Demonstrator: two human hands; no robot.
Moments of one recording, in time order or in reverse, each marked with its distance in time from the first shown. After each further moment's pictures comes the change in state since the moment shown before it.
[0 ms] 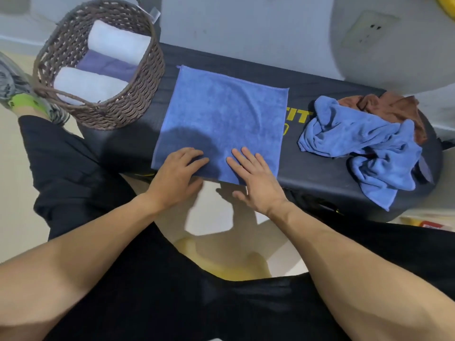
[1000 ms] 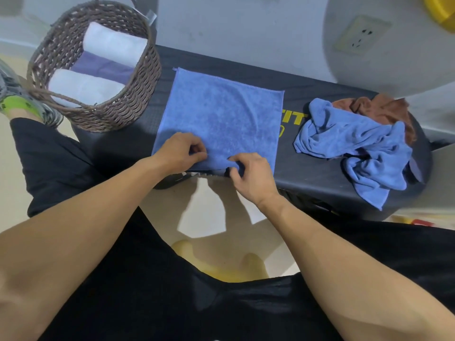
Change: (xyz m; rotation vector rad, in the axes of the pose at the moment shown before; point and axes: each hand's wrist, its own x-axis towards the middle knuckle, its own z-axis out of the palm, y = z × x) left_hand 0.068 -0.010 -0.027 -0.359 -0.241 -0.284; right_hand 0.022 -0.023 -0.019 0.345 0.276 0.305
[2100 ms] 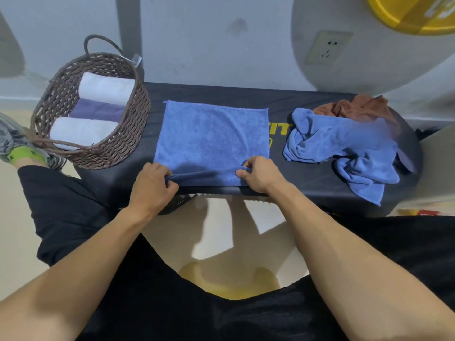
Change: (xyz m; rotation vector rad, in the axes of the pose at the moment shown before) left_hand -0.046 -0.013 -0.011 0.302 0.312 -0.052; right_hand 0.031 0.012 -0.045 0.083 -0.290 0.424
